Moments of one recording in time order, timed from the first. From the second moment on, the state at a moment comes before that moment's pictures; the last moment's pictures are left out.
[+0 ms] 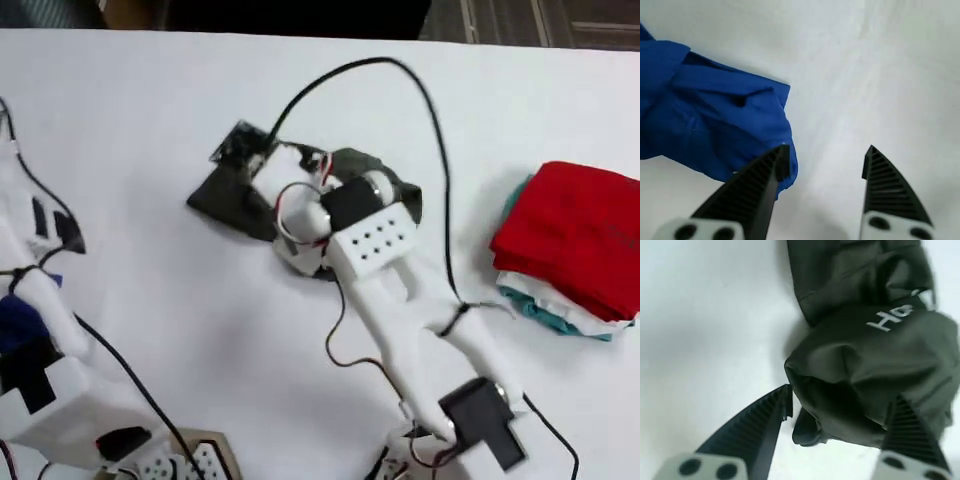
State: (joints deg) left arm -44.2 5.1 -4.4 92.3 -12.9; right arm -34.7 -5.3 10.9 75.4 27.6
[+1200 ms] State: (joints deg) left arm -47.7 5.1 -4.4 91.0 -16.6; right arm -31.7 -6.3 -19.3 81.3 32.0
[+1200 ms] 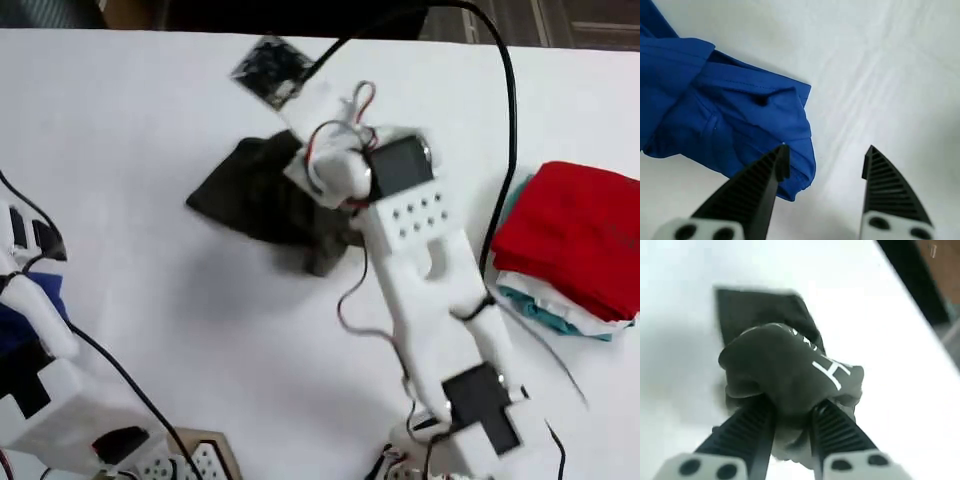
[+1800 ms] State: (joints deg) left arm -47.7 5.1 -4.4 91.0 -16.6; right arm -26.0 -3.9 -21.0 83.6 27.3
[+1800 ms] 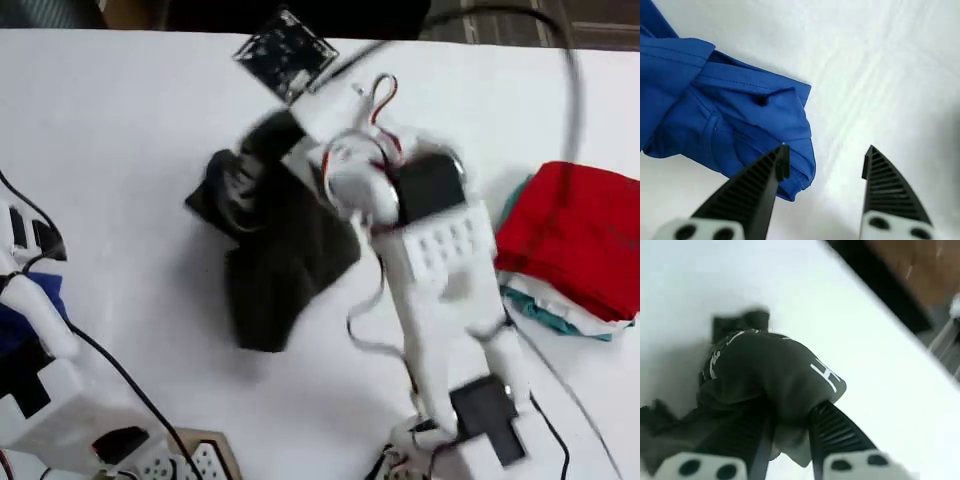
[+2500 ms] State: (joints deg) left arm -49.6 5.1 -4.4 87.6 -16.6; right arm -19.1 2.9 -12.0 82.5 27.0
